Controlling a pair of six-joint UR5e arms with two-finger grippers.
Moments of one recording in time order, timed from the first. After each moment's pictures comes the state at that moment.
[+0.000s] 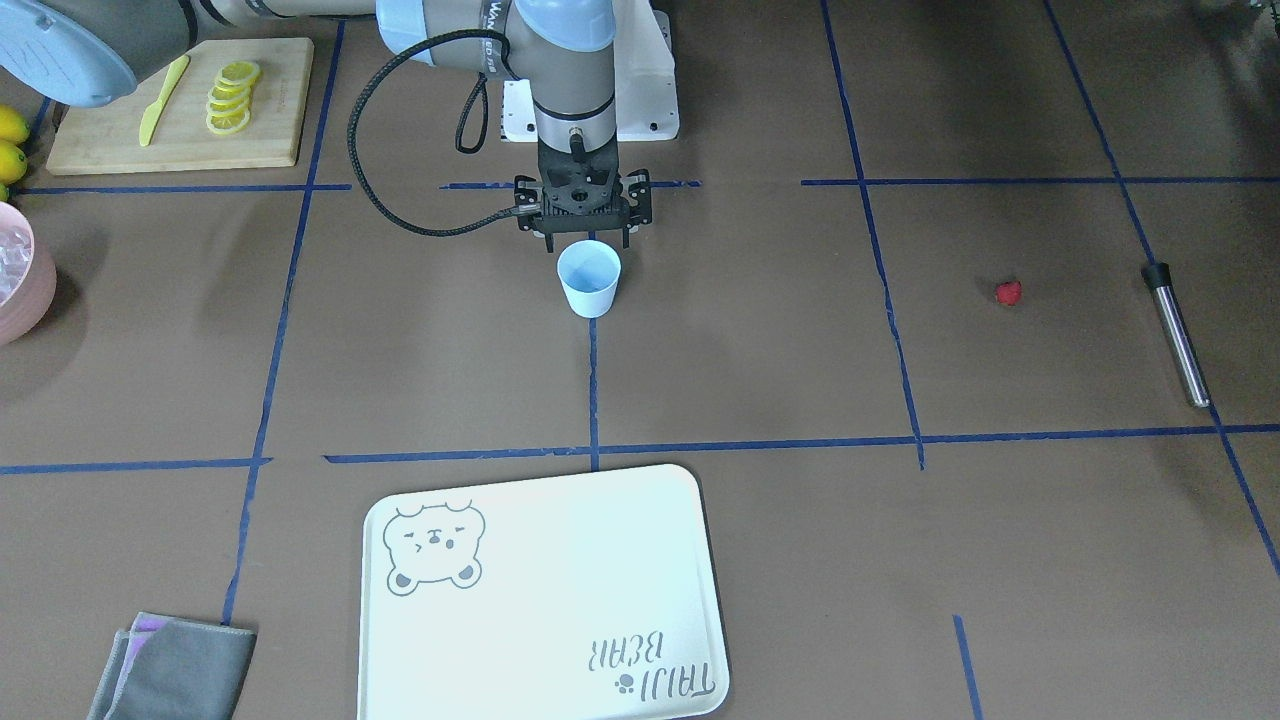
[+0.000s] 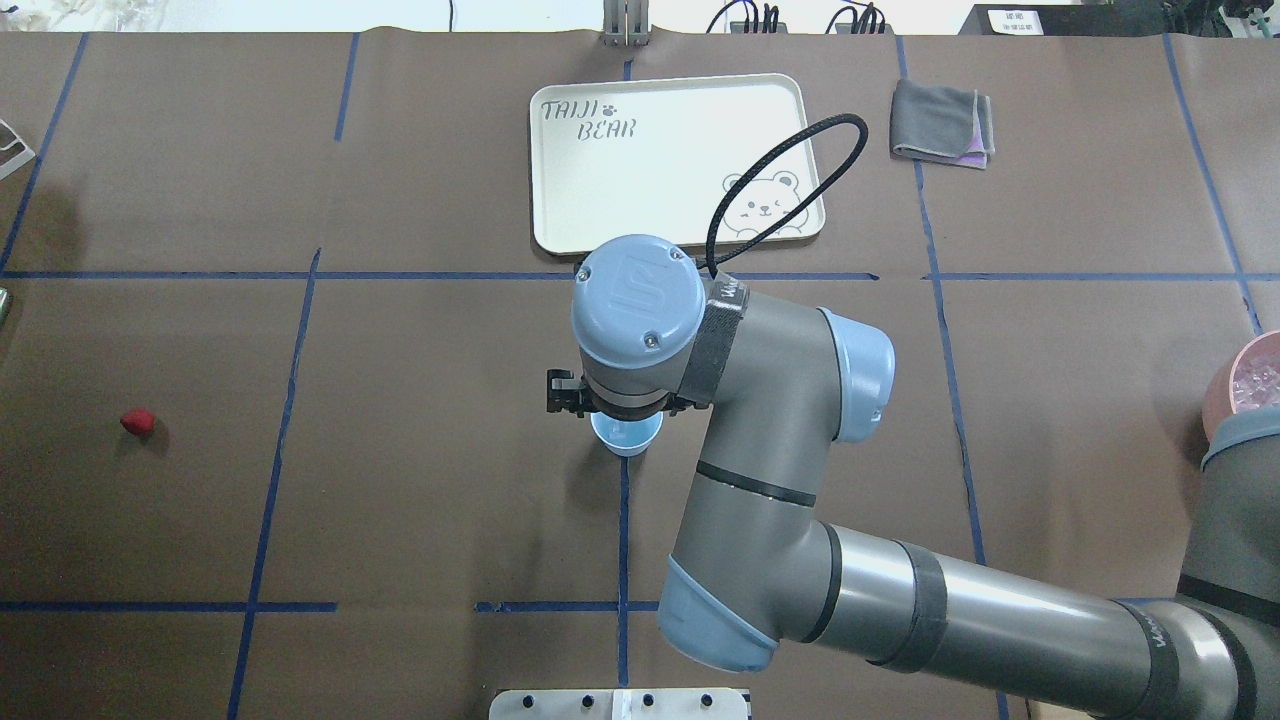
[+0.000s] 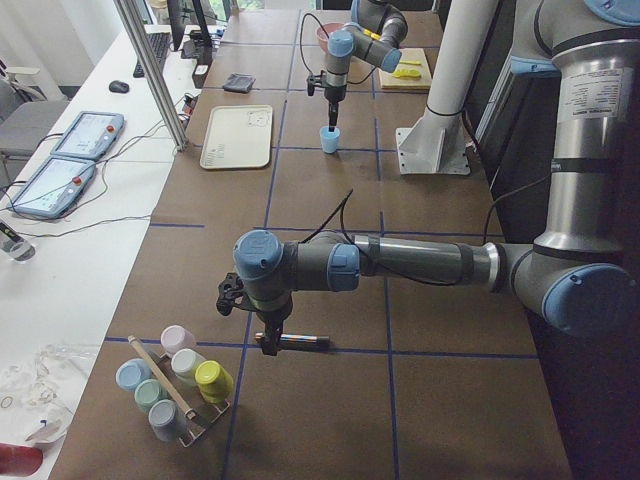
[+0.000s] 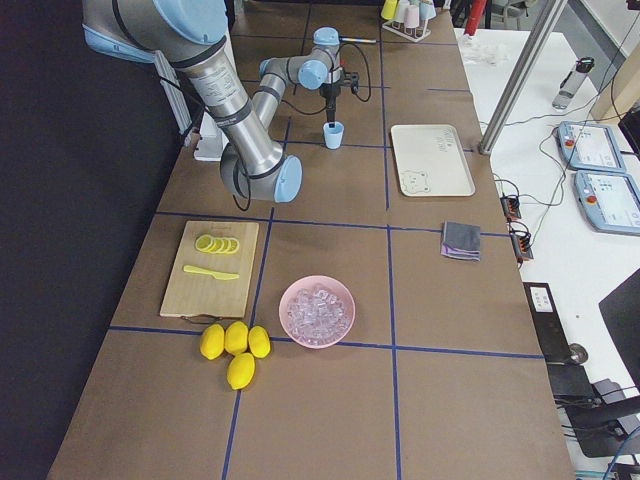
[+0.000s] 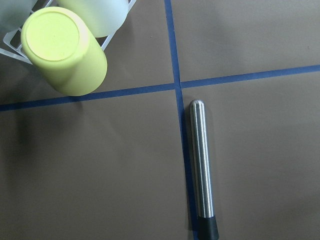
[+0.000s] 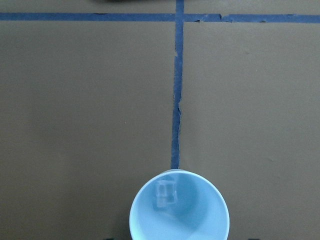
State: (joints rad) left arm -1.58 -1.56 -1.65 -1.49 -2.36 0.15; right arm 0.44 -0.77 1.72 -1.74 1.80 1.25
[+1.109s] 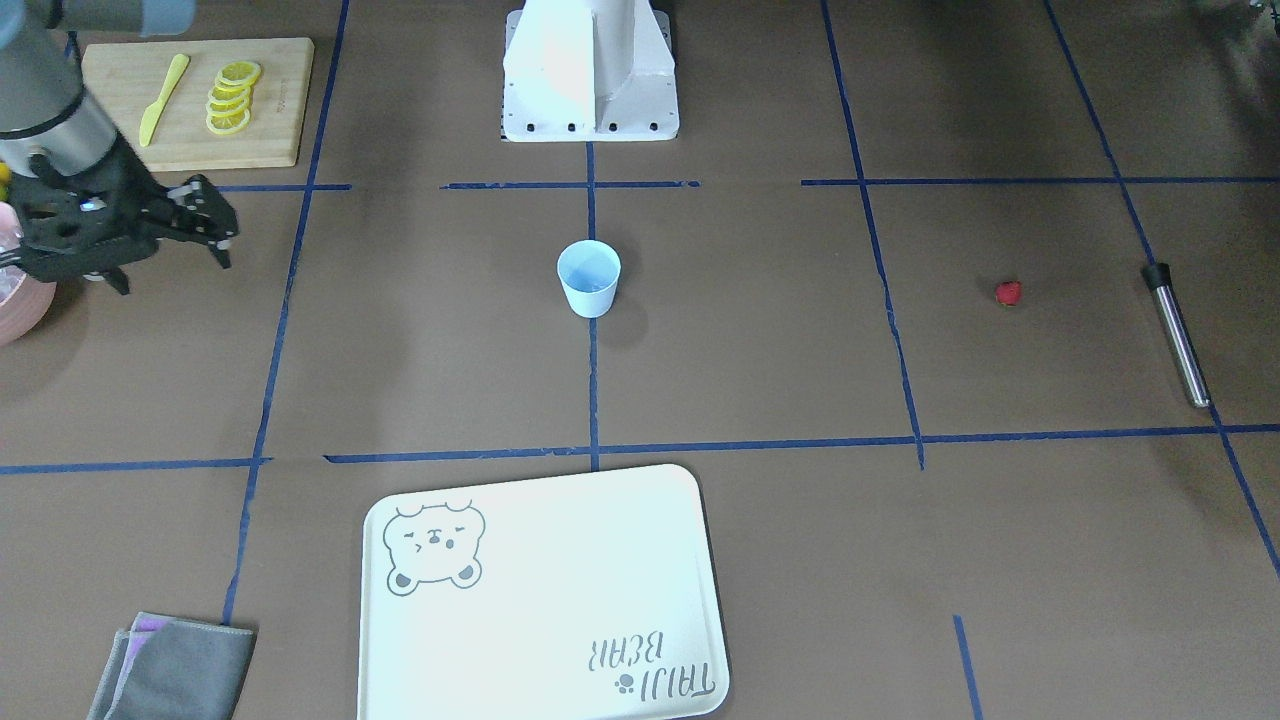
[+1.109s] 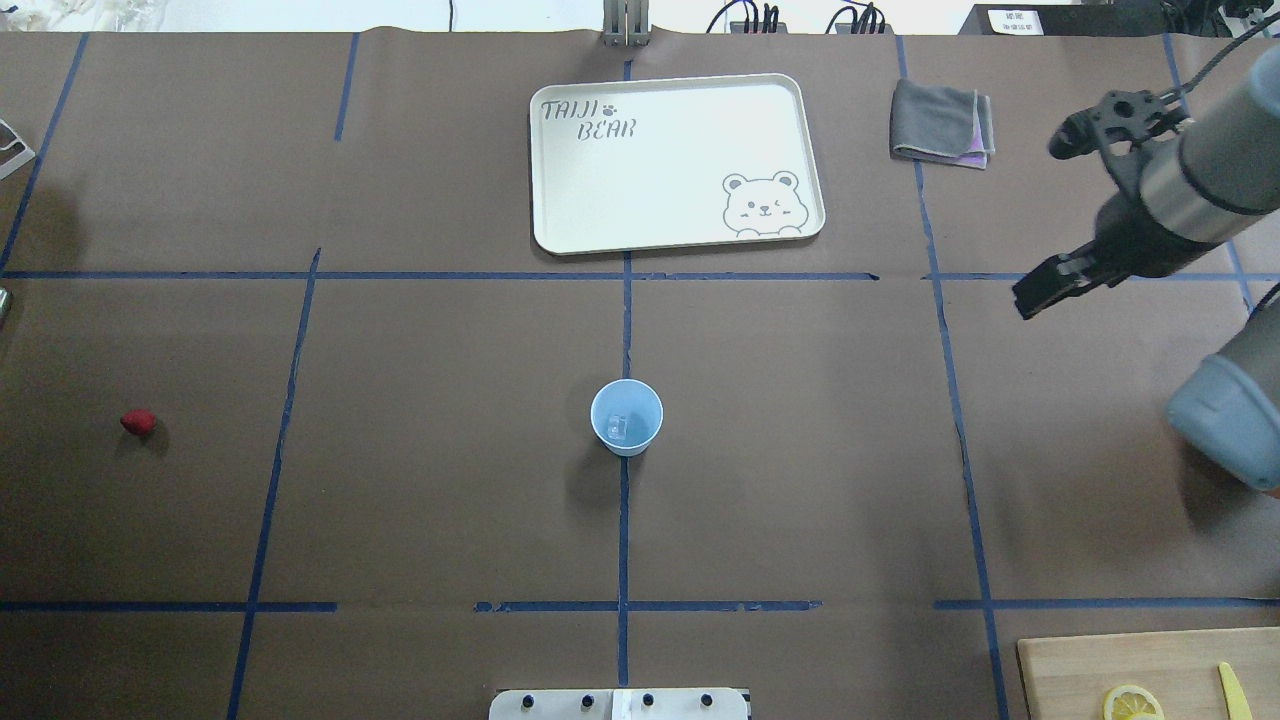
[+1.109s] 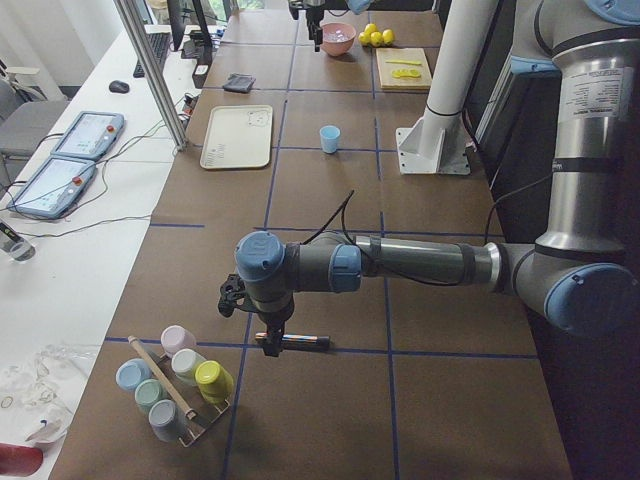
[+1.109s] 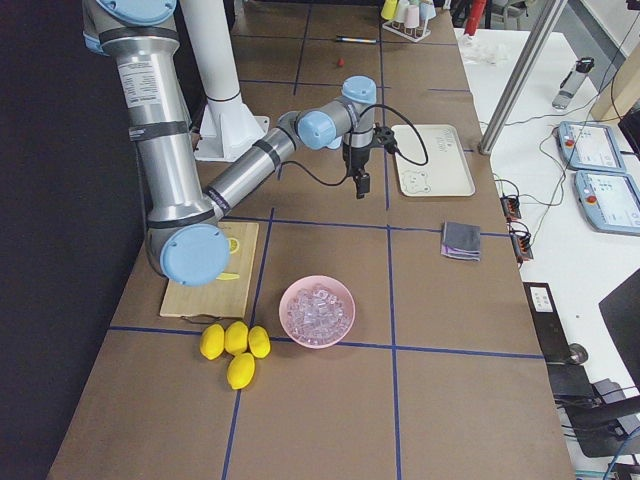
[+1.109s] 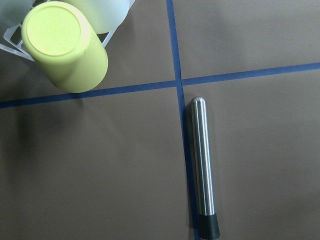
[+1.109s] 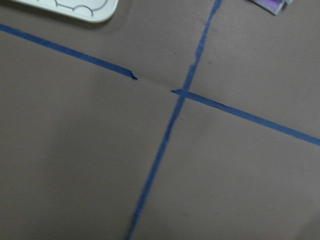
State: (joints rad) left arm -1.58 -1.55 -1.65 -1.49 -2.36 0.15; right arm 1.02 -1.44 2.08 -1.75 2.15 0.34
